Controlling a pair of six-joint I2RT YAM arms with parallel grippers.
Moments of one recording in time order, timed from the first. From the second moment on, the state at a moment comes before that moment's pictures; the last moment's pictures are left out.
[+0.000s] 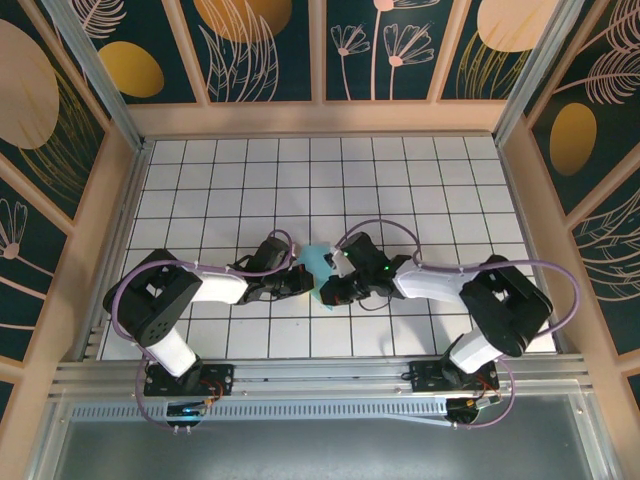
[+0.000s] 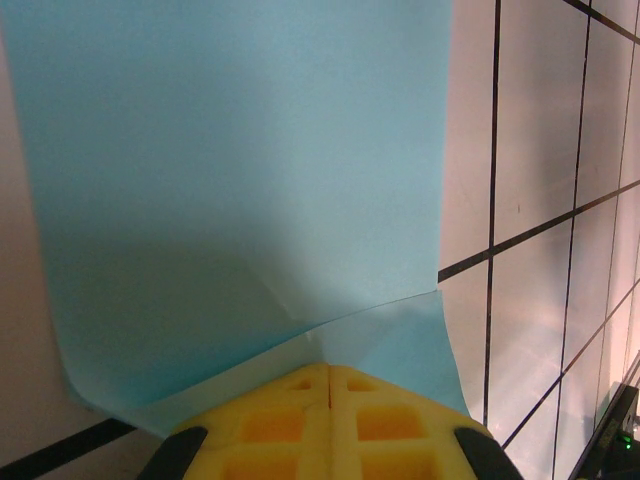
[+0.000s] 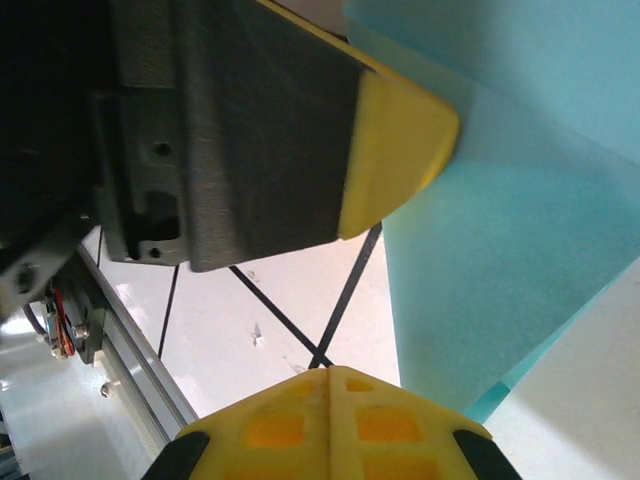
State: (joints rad) left arm -0.70 1.67 0.57 0.26 0.38 -0.90; right arm 0.82 1.55 0.69 -0.10 -0.54 0.58
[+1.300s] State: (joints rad) left arm -0.70 1.67 0.57 0.26 0.38 -0.90; right arm 0.84 1.61 0.64 -0.07 -0.55 0.61
